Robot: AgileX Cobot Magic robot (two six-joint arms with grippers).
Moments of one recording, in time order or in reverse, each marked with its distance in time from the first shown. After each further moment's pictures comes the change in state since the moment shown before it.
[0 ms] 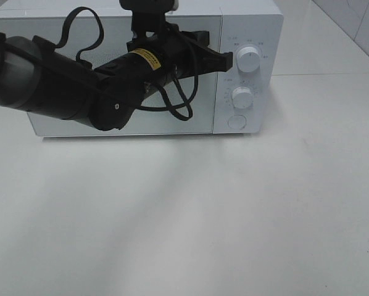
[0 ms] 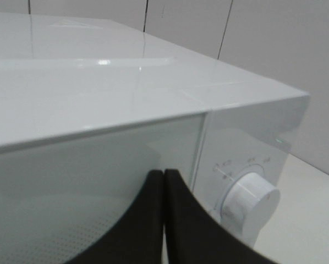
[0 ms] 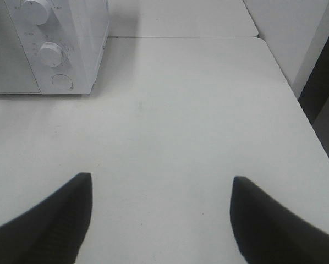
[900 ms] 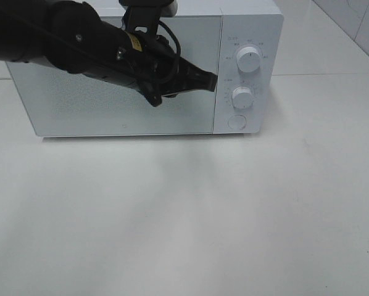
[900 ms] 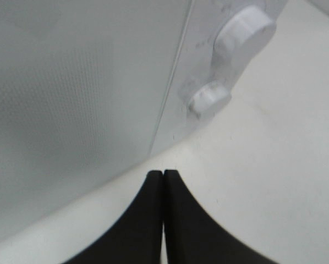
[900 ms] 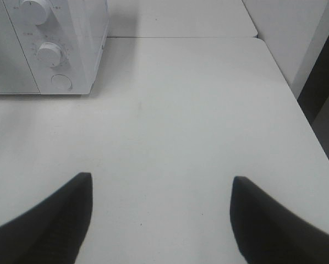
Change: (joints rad) left arm 0.008 -0.225 -0.024 0.005 0.861 0.001; right arm 0.000 0.000 0.000 -0.001 0.000 0.000
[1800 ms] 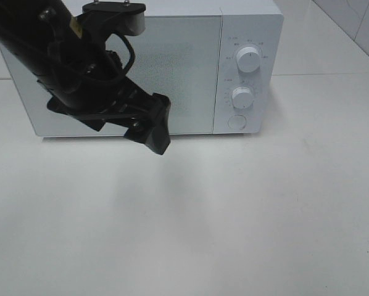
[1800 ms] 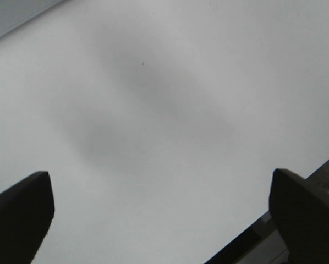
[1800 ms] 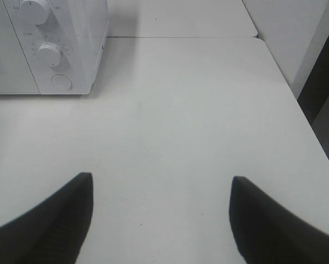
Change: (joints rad) left arm 0.023 -0.199 -0.006 0.026 0.691 -0.007; right arm 0.000 0.000 0.000 0.000 0.000 0.000
